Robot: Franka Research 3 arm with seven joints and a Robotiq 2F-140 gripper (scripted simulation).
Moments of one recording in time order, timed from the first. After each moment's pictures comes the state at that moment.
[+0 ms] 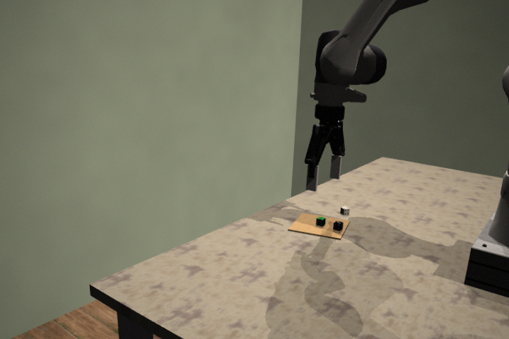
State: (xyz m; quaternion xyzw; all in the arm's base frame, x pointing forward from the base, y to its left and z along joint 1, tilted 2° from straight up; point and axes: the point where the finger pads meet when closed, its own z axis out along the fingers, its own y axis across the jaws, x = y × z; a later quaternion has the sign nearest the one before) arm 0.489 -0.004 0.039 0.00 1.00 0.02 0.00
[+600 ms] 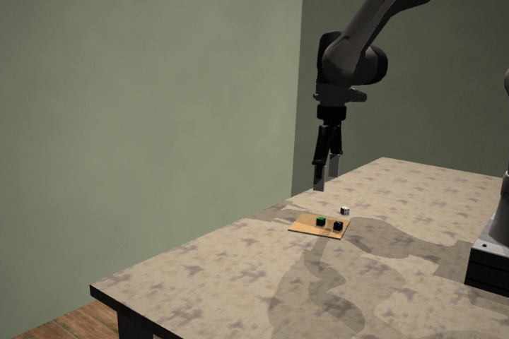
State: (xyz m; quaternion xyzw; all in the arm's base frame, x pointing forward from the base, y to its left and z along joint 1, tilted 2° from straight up) arm 0.487 -0.017 0.037 -0.08 1.00 0.01 0.00
